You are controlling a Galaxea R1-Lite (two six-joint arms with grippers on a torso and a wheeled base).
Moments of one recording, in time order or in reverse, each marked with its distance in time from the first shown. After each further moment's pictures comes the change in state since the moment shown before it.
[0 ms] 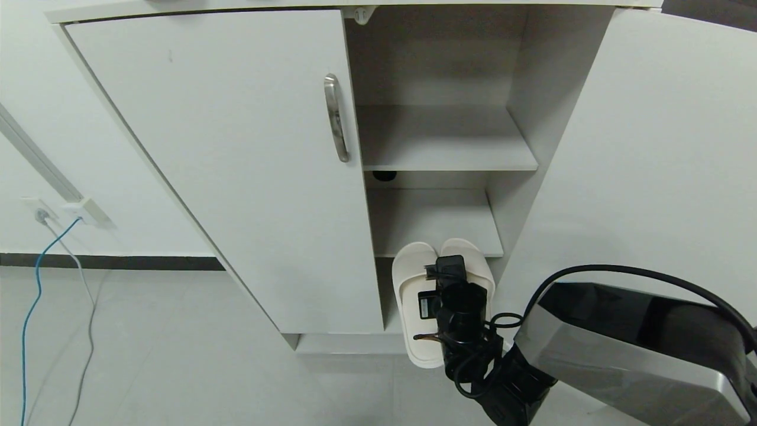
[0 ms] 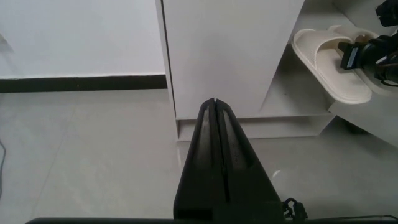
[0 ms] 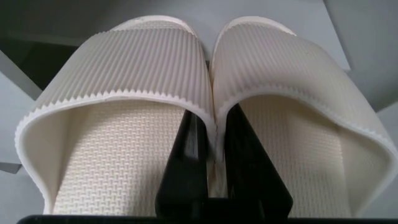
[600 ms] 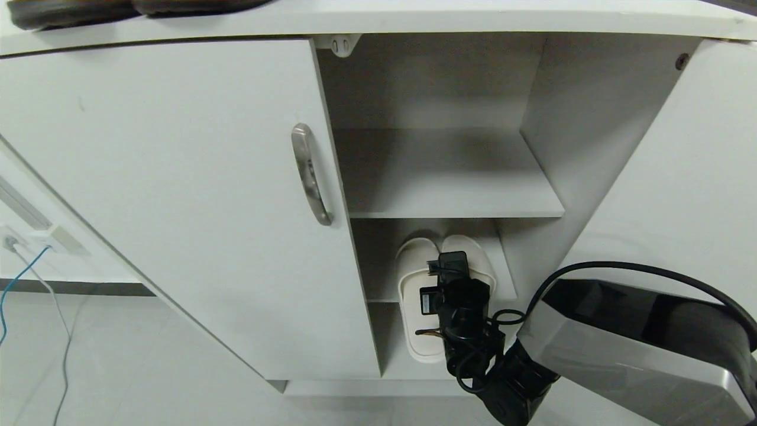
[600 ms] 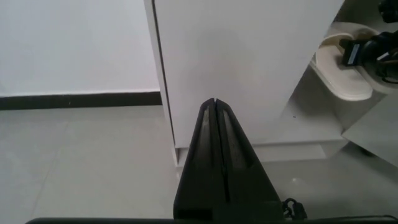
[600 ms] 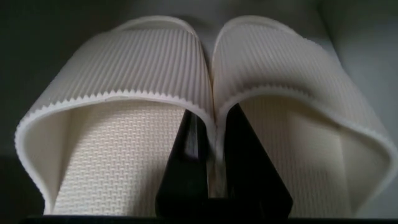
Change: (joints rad) left arm -0.001 0.000 0.000 0.000 0.000 -0.002; right arm -0.006 -0.008 -0.005 0.002 0.007 0.006
